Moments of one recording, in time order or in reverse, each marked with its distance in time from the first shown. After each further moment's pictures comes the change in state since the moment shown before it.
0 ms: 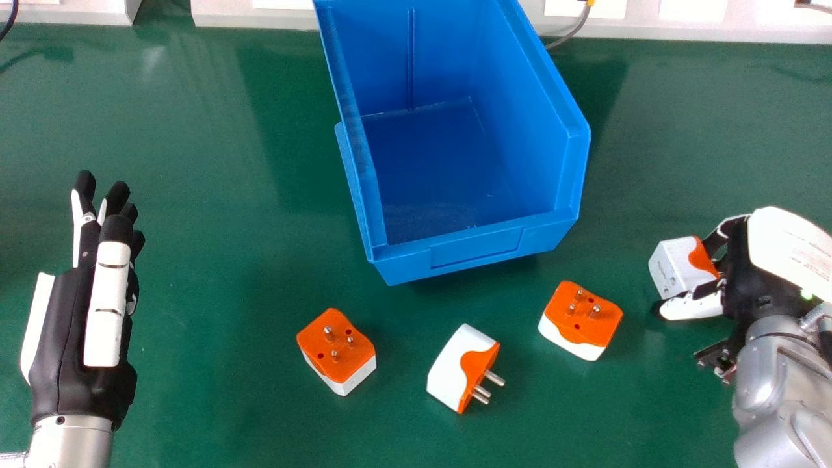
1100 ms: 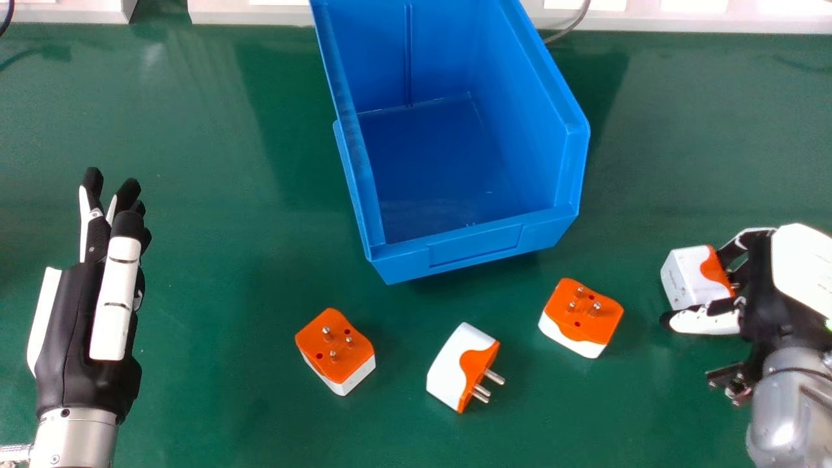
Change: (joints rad) left arm -0.021 0.003 0.001 0.013 0.005 0.011 -0.007; right arm 0.192 0.017 -0.096 -0.221 0.037 -0.070 -0.091
